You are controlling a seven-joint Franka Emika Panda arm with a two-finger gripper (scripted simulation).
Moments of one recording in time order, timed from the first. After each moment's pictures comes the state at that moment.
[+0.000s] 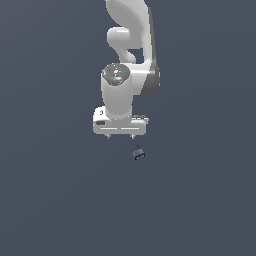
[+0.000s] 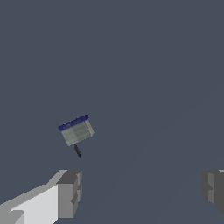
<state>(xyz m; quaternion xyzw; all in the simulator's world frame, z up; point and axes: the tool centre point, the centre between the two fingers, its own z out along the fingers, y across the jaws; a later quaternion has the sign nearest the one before) -0.010 -0.031 0.156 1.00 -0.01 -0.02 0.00</state>
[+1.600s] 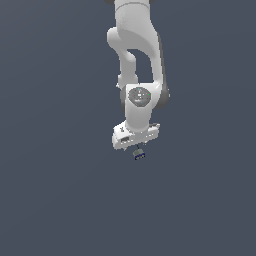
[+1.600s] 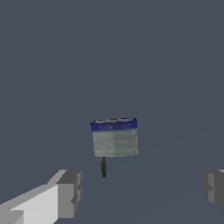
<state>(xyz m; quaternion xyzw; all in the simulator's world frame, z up) -0.011 0.033 0.082 0.99 0.16 -0.01 0.00</state>
